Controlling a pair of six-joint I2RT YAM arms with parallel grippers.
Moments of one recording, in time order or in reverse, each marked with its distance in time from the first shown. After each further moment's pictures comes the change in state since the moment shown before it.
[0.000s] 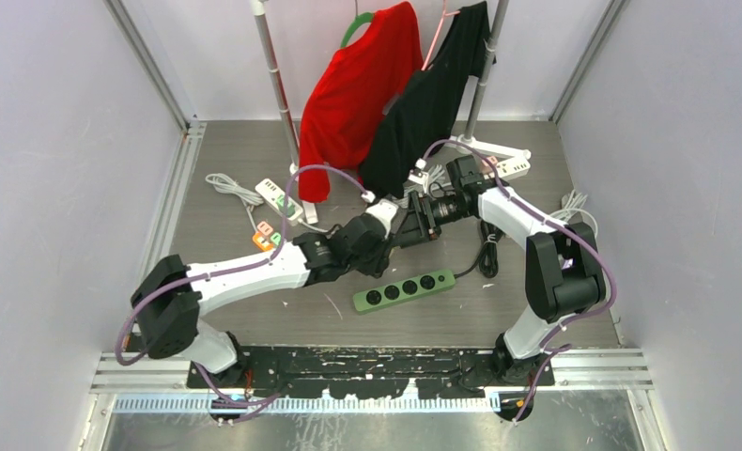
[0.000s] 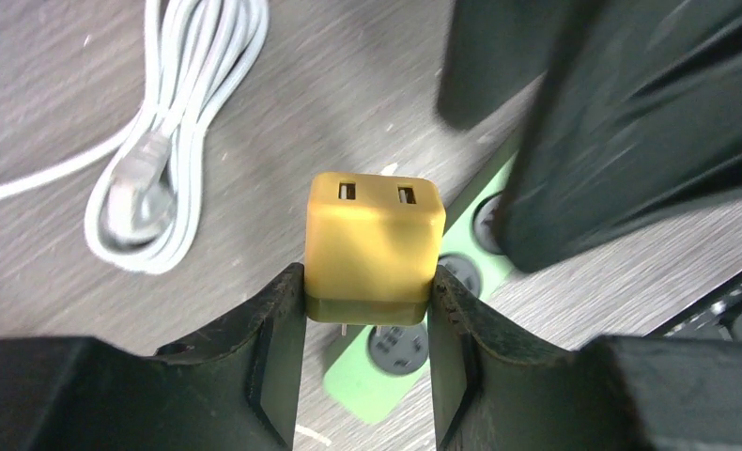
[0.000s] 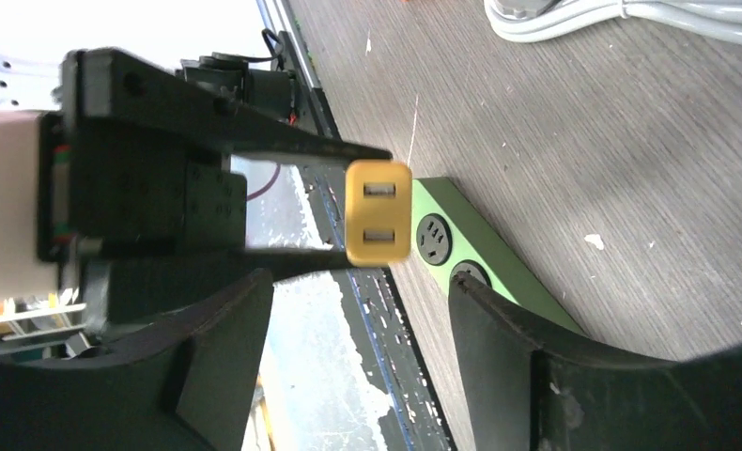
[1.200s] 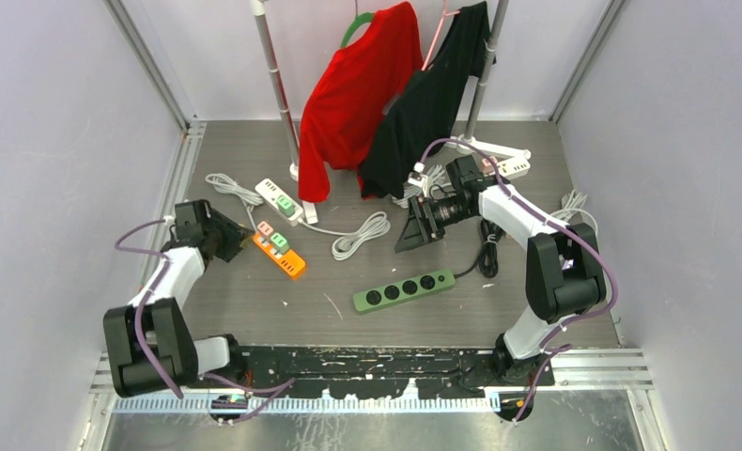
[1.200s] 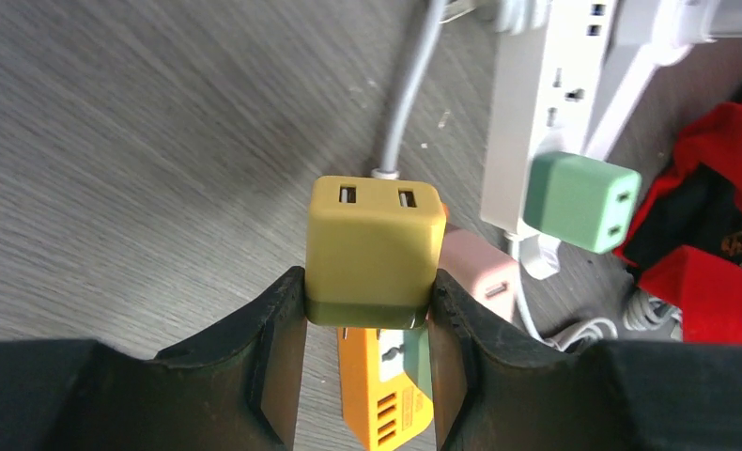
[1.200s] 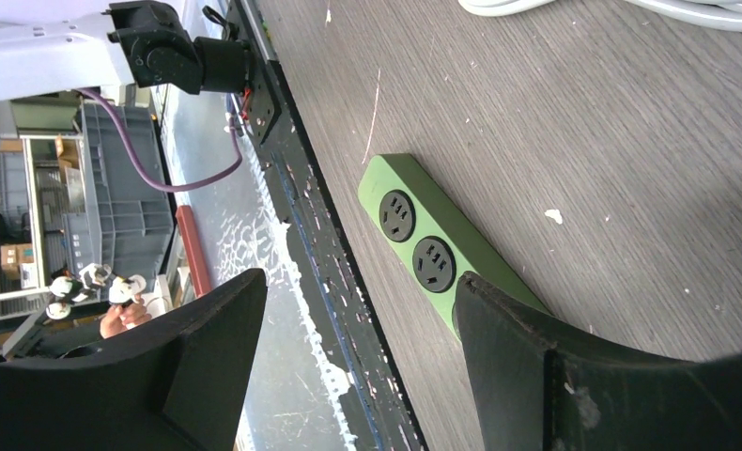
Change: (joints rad) left arm 1.218 -0.343 -0.490 0.097 0.400 -0.378; right arm 0.003 -0.003 0.037 -0.141 0.076 -0.188
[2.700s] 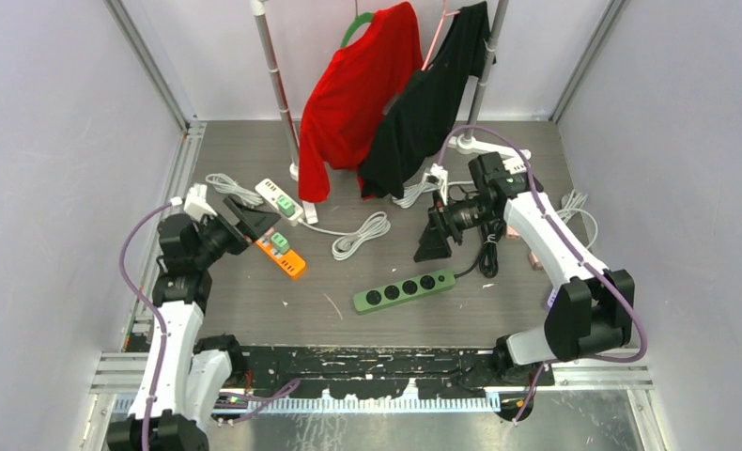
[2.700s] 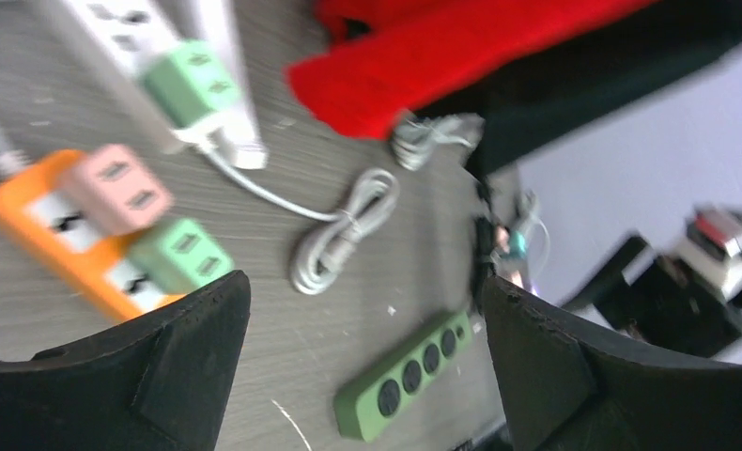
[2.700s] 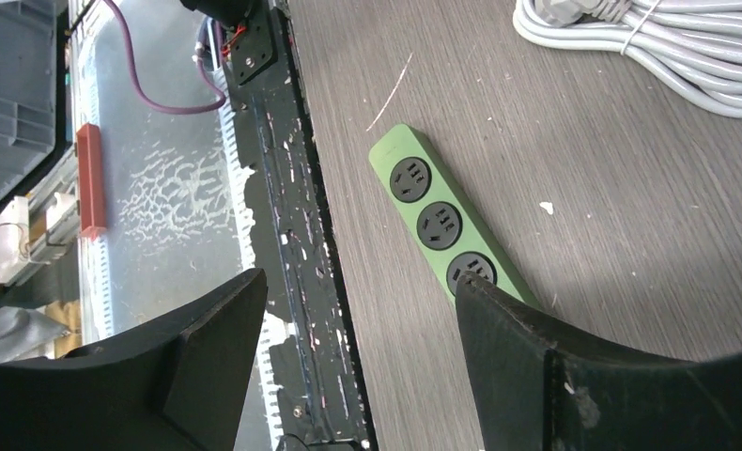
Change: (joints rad) left arm -0.029 -0.435 -0.072 0.081 0.394 0.033; right arm -0.032 -0.222 0.042 -0.272 -0.001 -0.410
